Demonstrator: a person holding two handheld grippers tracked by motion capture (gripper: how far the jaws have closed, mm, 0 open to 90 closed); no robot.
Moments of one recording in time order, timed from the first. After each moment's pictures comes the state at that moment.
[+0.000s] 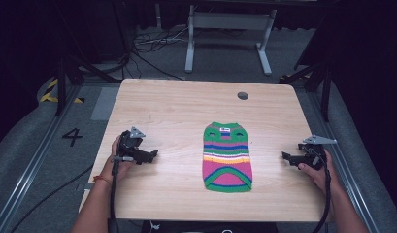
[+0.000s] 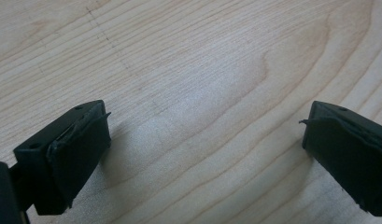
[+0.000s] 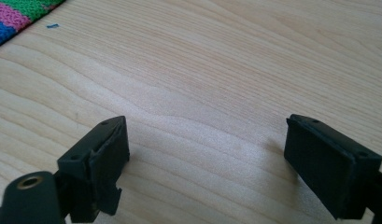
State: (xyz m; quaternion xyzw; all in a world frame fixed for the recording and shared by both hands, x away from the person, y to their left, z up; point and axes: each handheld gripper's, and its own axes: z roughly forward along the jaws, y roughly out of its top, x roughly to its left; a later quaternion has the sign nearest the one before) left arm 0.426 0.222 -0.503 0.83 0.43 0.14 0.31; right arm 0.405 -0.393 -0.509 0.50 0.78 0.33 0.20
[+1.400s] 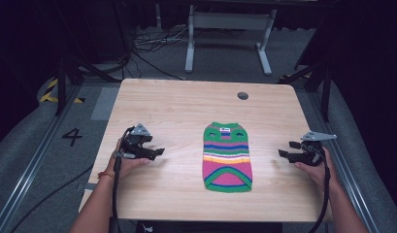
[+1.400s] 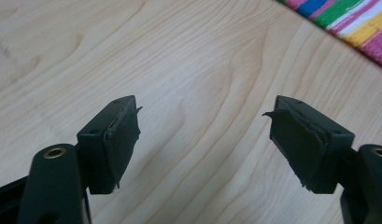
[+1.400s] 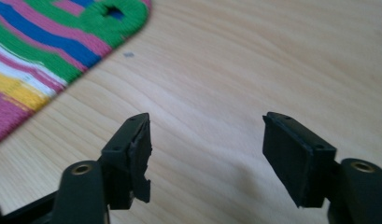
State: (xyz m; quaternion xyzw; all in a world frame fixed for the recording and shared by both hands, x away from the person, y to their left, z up) left arm 0.431 0.198 -0.476 0.86 0.35 0.08 0.37; right arm 0.408 -0.376 -0.482 0.44 0.80 0.37 0.16
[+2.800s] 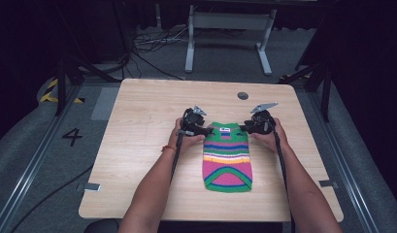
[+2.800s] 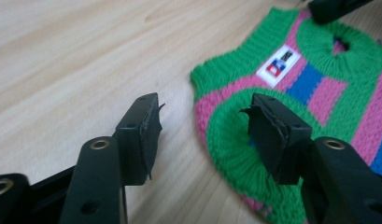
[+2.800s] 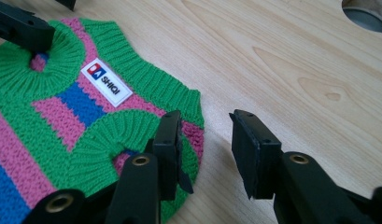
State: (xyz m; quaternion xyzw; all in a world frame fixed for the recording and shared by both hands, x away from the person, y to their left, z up) left arm 0.526 0.034 -0.505 0.85 0.34 0.07 0.39; right arm 0.525 -0.253 -0.492 0.38 0.85 0.34 0.13
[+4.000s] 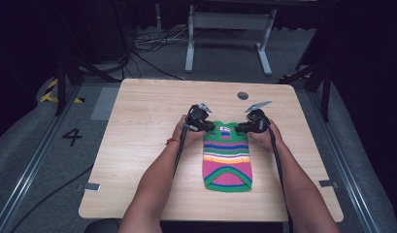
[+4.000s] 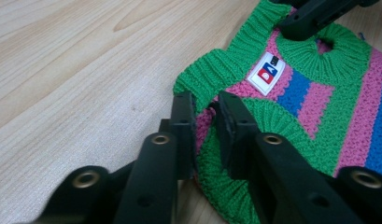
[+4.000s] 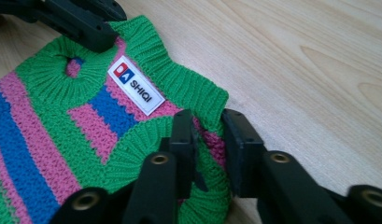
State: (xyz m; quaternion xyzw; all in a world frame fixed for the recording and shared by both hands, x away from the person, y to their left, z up) left arm 0.542 0.021 -0.501 0.88 0.30 0.03 0.37; right arm 0.533 -0.239 -0.495 0.37 0.86 0.34 0.06
